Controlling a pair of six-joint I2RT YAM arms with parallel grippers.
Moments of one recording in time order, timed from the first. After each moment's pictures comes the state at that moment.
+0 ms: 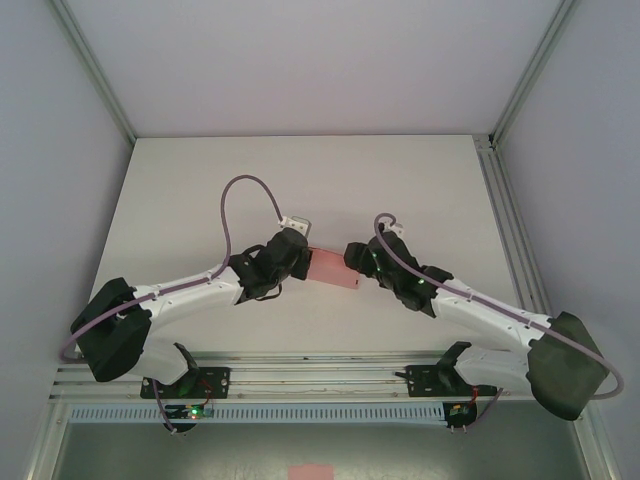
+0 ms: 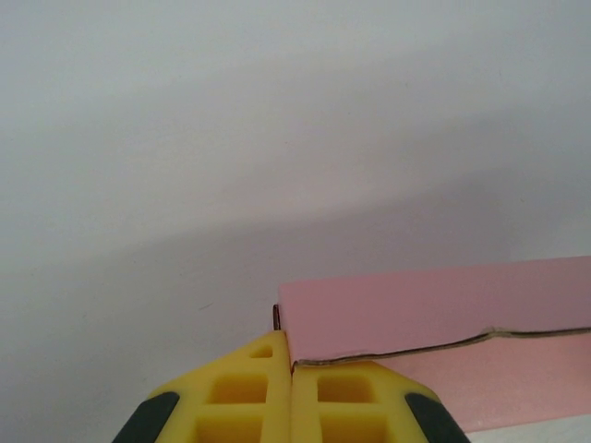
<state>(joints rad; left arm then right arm) -0.82 1.43 0.82 -0.17 -0.24 -0.41 0.72 1.14 0.58 -0.15 0.19 0.87</state>
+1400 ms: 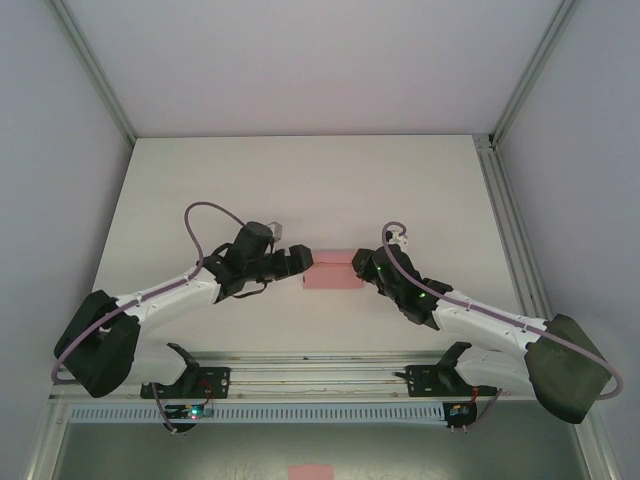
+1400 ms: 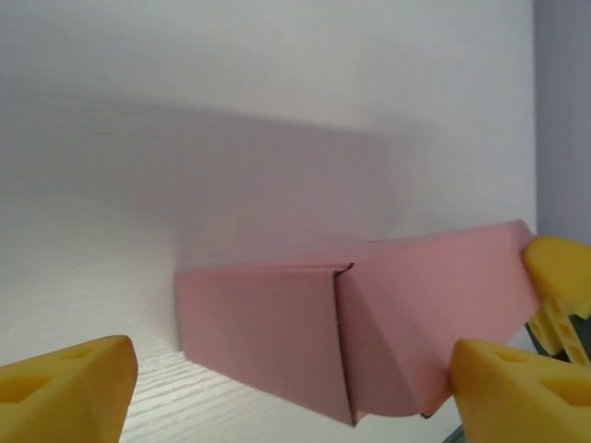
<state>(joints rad) -0.60 1.33 0.66 -0.05 0.32 -0.90 0.73 1.14 0.45 0.06 0.22 1.02</state>
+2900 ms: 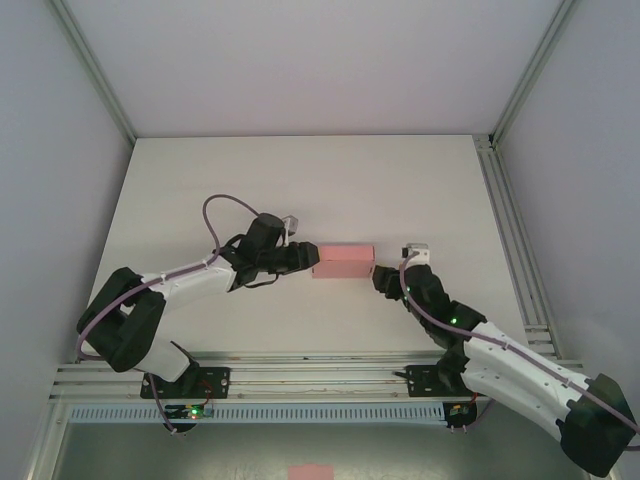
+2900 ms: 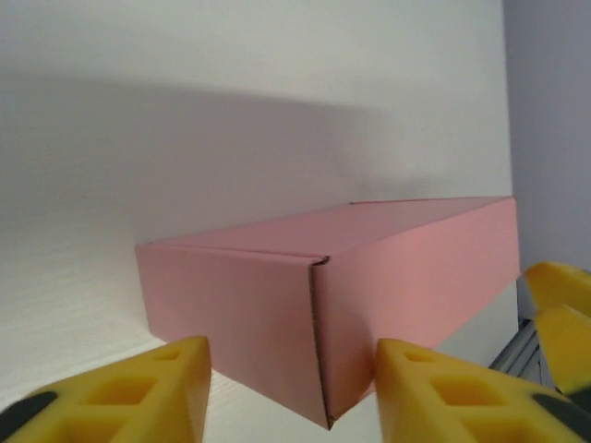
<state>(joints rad) -0.60 1.49 0.78 -0.04 0.39 -0.83 0.67 0.75 0.32 -0.14 0.27 0.55</state>
